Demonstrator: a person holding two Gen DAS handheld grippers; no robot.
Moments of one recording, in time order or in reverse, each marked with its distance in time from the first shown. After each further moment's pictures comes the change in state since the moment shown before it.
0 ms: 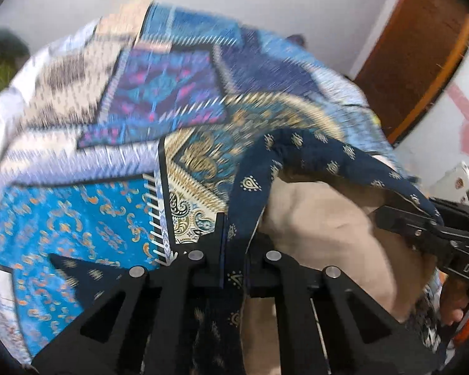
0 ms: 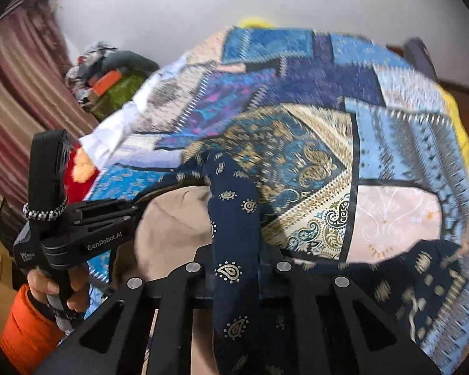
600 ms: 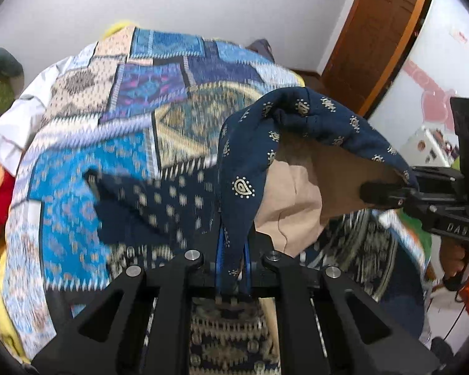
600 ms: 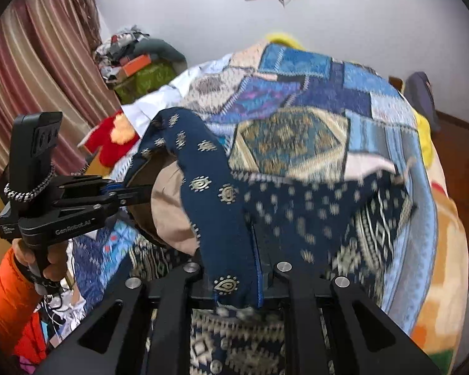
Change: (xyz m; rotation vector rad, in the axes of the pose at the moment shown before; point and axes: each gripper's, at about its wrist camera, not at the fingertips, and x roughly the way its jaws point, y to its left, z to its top) left arm -0.130 -0.039 -0.107 0.083 -0.005 -0.062; right arm -0.128 0.071 -0.095 -0.123 0.010 -0.029
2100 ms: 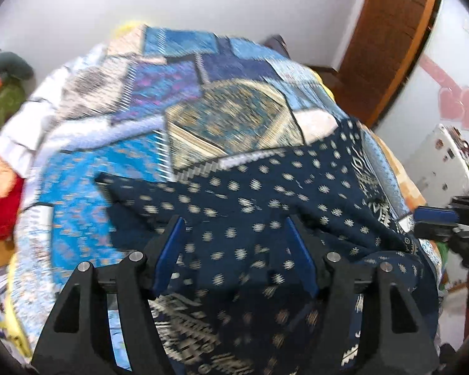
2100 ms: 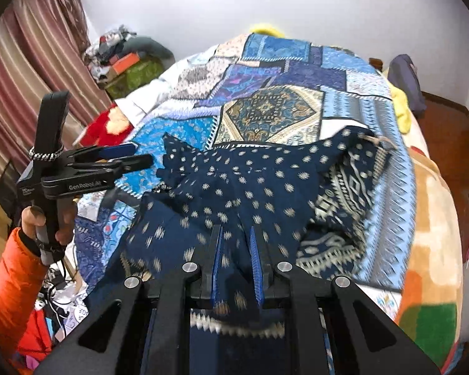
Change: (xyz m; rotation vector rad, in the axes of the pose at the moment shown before) left arm 0.032 0.002 0.019 0.011 0.035 0.064; right arm -0.028 -0.009 -0.036 0.043 0.042 -0.030
